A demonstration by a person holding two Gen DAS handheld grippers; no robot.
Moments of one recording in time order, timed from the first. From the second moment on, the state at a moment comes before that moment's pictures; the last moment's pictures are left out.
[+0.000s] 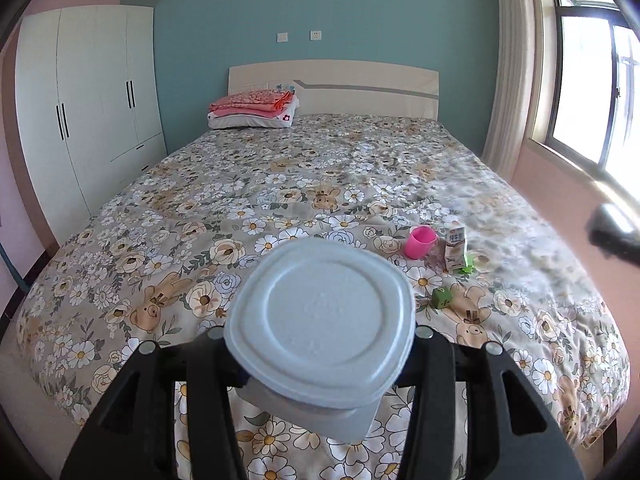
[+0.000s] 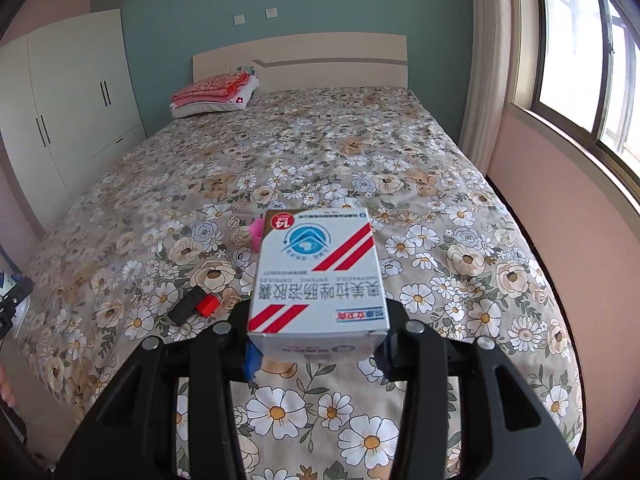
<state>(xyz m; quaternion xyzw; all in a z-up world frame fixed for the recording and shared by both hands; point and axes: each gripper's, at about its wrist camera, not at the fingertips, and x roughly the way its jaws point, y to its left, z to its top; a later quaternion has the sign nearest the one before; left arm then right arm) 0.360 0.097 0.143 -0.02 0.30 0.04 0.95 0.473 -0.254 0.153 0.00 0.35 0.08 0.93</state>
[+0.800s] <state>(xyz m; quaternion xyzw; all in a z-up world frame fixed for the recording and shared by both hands) 0.163 0.070 0.195 -0.01 0.28 -0.06 0.96 0.236 -0.242 0.203 -0.06 0.33 0.15 0.93</state>
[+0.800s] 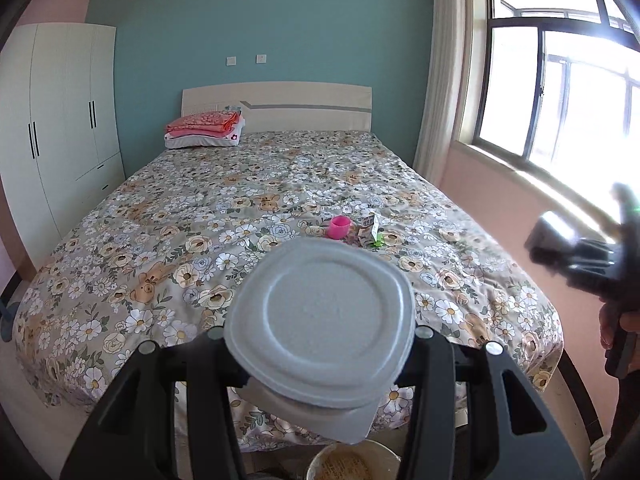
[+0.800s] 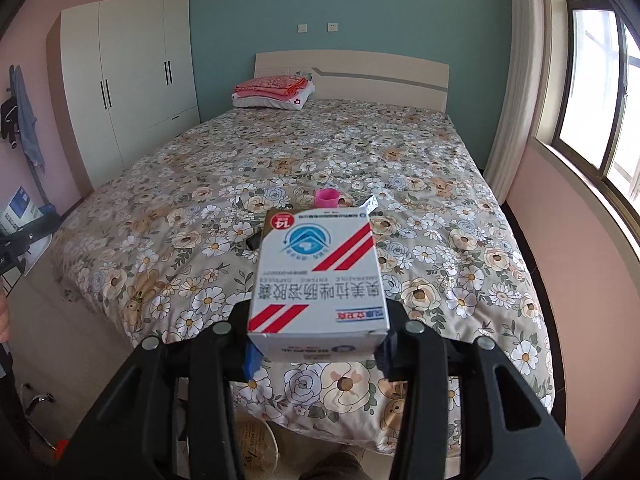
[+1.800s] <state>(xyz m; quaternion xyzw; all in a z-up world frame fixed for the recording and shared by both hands) 0.122 0.039 -0.090 0.01 0.55 -0.16 0.82 0.162 -0.166 -0.085 -0.11 0.55 0.24 0.80</state>
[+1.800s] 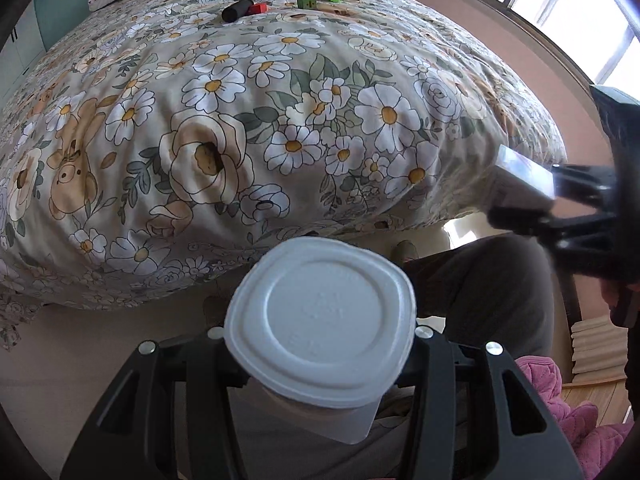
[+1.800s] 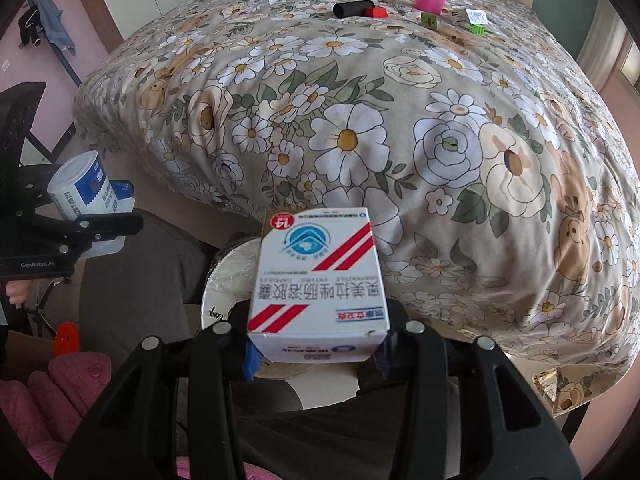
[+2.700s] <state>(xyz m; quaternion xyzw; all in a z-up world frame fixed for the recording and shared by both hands) 0.157 0.009 -0.287 -0.05 0.71 -0.12 0.69 0.155 -0.102 -0.315 -0.12 0.72 0.25 0.64</state>
